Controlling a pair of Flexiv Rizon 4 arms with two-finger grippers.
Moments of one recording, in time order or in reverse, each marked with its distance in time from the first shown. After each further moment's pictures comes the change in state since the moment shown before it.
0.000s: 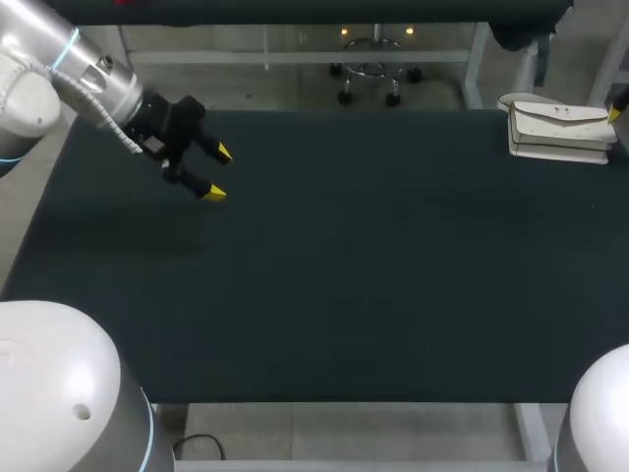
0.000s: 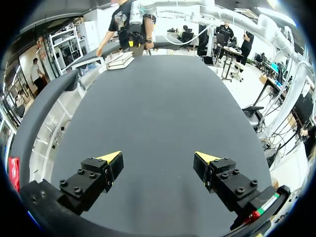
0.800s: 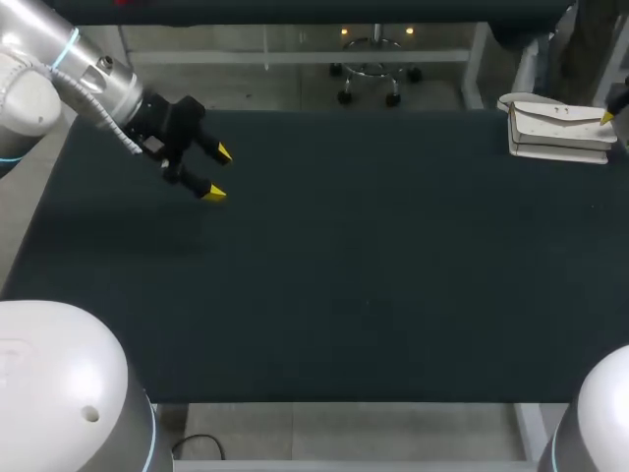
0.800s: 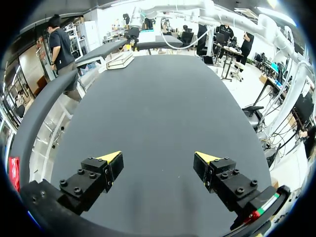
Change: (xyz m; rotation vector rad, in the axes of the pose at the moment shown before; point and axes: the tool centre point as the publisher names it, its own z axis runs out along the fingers) left arm 0.000 0.000 -0.001 0.000 0.001 0.000; right arm 0.006 0.030 0.030 -0.089 0.117 0.031
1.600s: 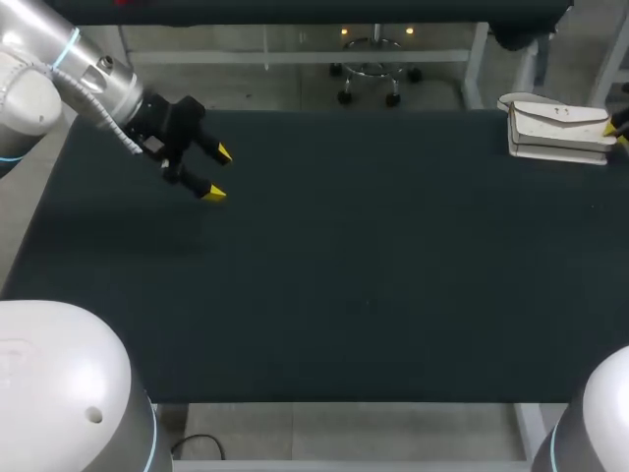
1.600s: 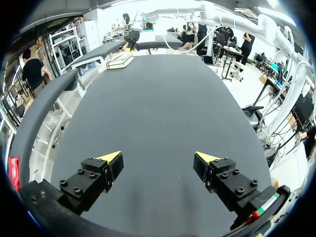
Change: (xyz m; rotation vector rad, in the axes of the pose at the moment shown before) left arm 0.000 0.000 0.000 -0.001 0.001 0.000; right arm 0.000 0.011 0.023 -0.057 0.090 0.006
